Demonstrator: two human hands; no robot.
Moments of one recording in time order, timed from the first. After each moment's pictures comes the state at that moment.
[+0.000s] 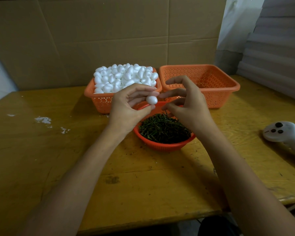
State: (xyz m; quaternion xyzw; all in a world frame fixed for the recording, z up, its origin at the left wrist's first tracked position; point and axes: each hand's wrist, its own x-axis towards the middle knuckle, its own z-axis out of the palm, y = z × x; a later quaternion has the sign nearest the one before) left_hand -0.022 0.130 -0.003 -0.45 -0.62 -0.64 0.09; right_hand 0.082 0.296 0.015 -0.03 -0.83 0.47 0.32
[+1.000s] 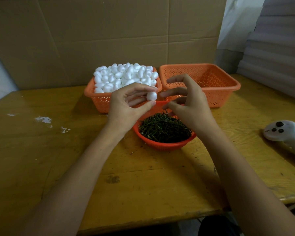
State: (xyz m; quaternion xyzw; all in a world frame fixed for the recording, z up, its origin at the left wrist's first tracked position) left_hand -0.022 0.129 -0.001 -0.45 -0.60 -0.66 0.07; right_hand 0.083 0.295 0.017 -0.04 -0.82 0.48 0.31
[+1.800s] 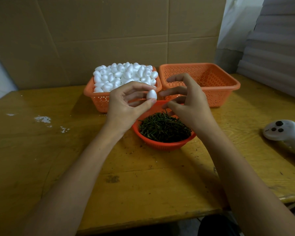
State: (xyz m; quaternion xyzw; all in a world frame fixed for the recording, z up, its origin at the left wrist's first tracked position) left_hand -0.020 0.128 0.001 -0.42 -0.61 -0.67 0.07; right_hand 0.084 0.295 0.018 -0.04 -0.82 0.48 0.31
